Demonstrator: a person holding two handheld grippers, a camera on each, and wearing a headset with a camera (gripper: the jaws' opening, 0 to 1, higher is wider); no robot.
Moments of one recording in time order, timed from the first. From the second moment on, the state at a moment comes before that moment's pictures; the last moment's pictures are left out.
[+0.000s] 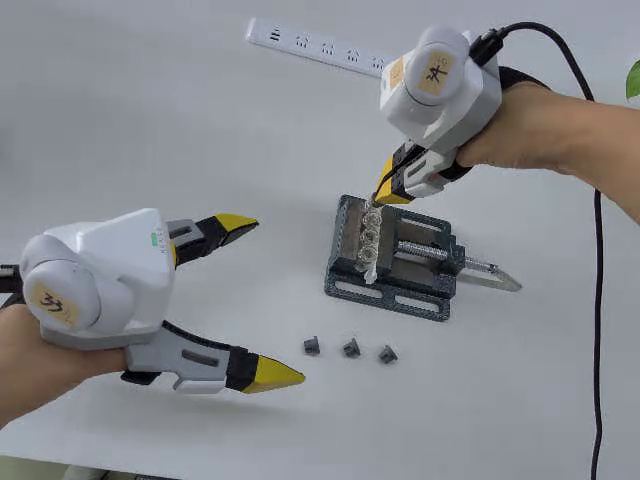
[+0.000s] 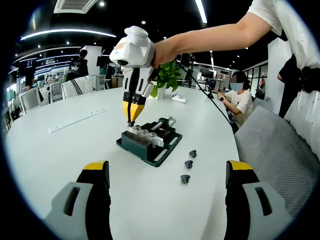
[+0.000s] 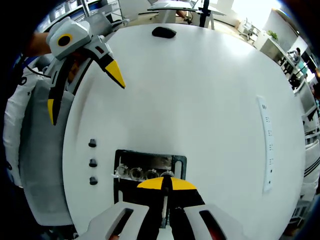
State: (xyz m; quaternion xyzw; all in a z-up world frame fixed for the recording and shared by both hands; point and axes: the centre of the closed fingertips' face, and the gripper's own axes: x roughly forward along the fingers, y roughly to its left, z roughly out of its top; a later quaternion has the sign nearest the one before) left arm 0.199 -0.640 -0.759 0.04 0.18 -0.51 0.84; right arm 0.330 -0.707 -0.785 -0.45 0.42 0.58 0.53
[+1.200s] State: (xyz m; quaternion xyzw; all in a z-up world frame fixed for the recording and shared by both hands) left arm 0.200 -0.638 -0.753 0.04 0.17 -0.51 0.84; right arm 0.334 -0.706 -0.786 -0.44 0.42 0.57 0.55
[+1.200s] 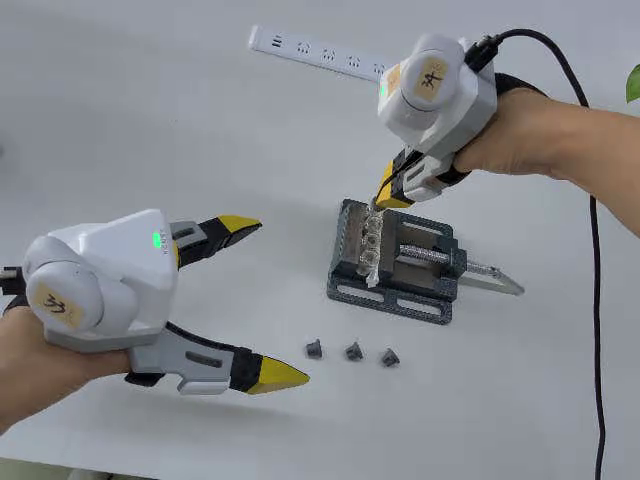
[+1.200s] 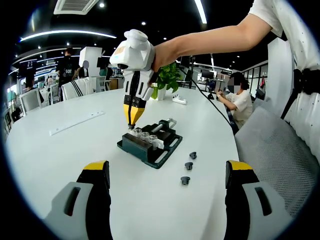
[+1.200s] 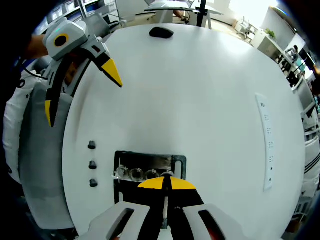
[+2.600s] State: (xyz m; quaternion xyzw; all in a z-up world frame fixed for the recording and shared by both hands) left arm 0.200 -0.642 -0.752 0.03 0.17 -0.51 0.84; right arm 0.330 -0.712 -0.782 -0.42 0.43 0.57 0.56
